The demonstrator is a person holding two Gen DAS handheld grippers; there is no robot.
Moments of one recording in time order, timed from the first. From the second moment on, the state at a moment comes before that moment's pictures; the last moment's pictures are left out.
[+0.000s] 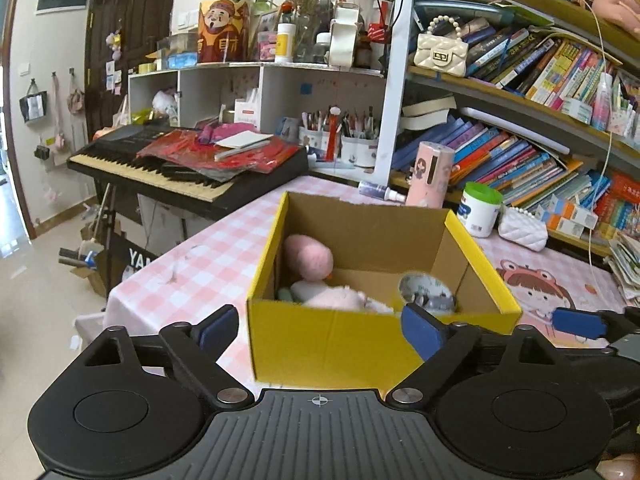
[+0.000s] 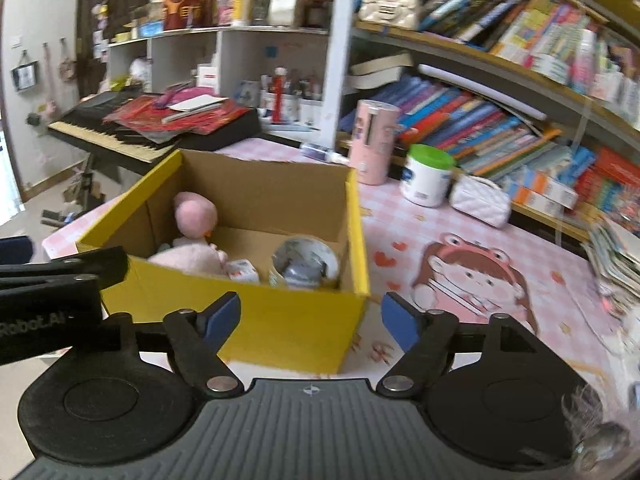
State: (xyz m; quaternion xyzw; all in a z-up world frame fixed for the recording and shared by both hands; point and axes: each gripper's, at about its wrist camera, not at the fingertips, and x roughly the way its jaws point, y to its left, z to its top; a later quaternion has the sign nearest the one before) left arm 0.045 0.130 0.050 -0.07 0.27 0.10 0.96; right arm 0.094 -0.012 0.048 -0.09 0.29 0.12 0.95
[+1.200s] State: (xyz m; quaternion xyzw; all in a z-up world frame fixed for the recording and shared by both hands) left arm -0.008 0.020 0.013 0.05 0.33 0.00 0.94; right arm -0.023 -0.128 0.012 -0.04 0.34 -0.14 0.93
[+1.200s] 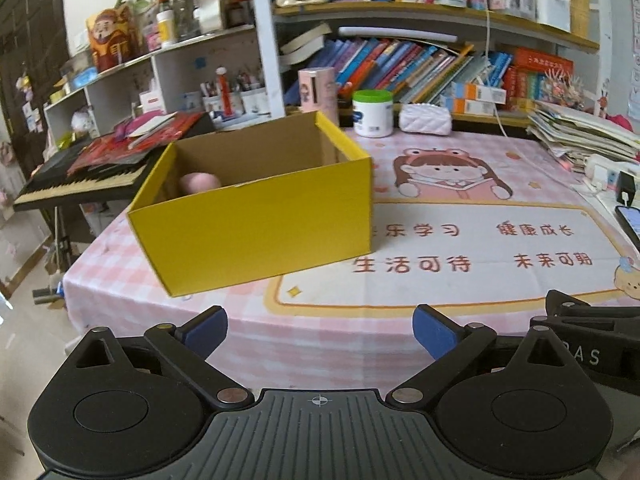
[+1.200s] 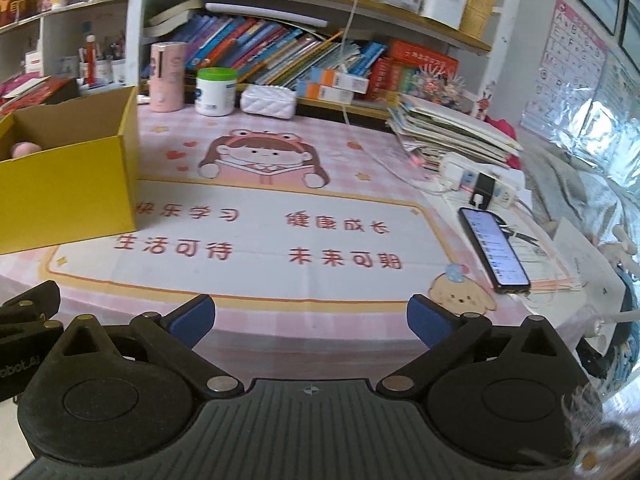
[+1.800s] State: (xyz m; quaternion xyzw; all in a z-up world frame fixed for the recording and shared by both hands) left arm 0.007 -0.010 0.012 0.07 0.35 0.04 0.94; right arm -0.009 -0.153 0.012 -0.03 0.36 -0.17 0.92
